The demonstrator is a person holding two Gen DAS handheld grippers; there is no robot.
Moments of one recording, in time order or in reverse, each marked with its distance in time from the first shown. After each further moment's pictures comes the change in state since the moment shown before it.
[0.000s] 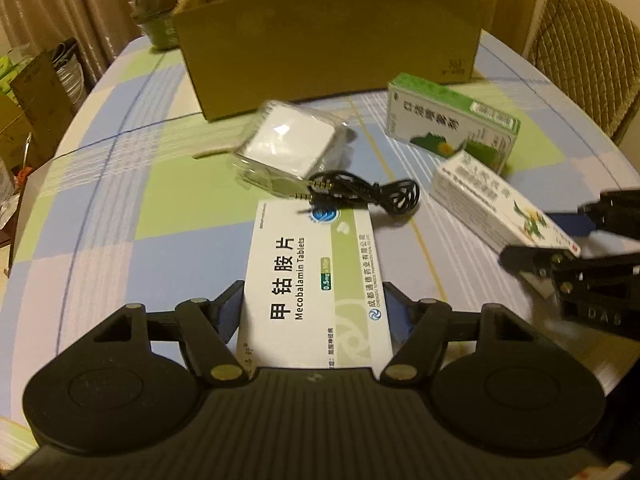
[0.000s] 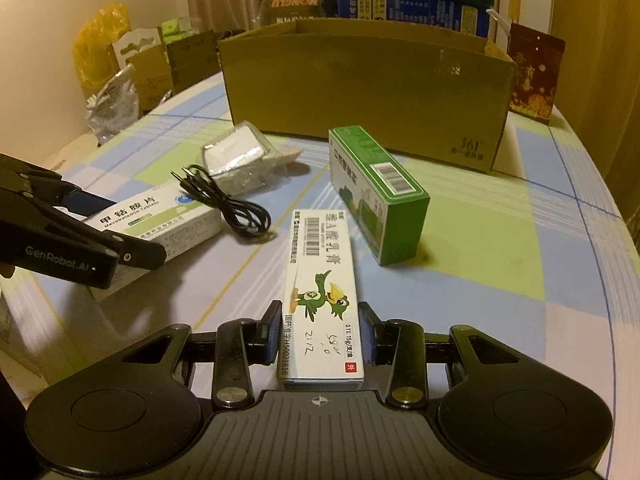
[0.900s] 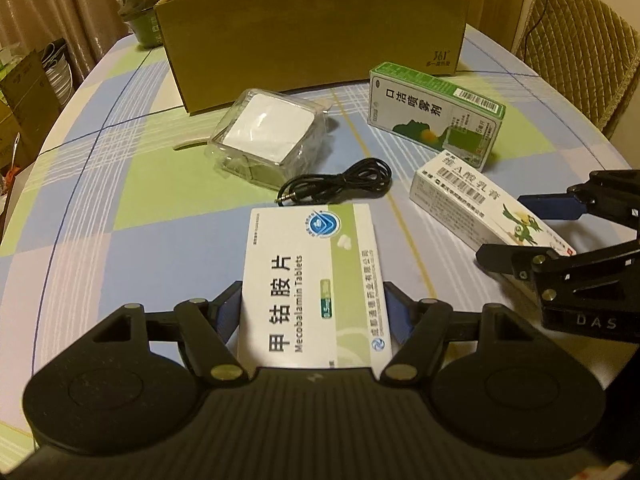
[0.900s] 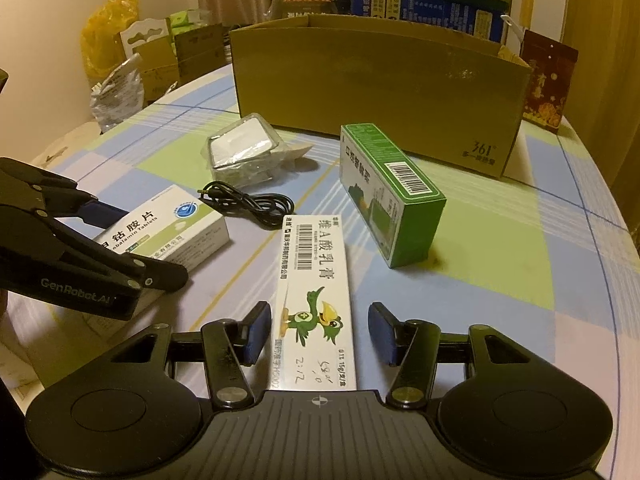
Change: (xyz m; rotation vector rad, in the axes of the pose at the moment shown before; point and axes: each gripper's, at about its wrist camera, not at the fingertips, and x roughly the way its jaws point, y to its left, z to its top) left arm 0.011 -0.008 -0.011 0.012 -0.009 -0.036; right arm 0.010 0.009 -0.001 -0.045 0.007 -0.008
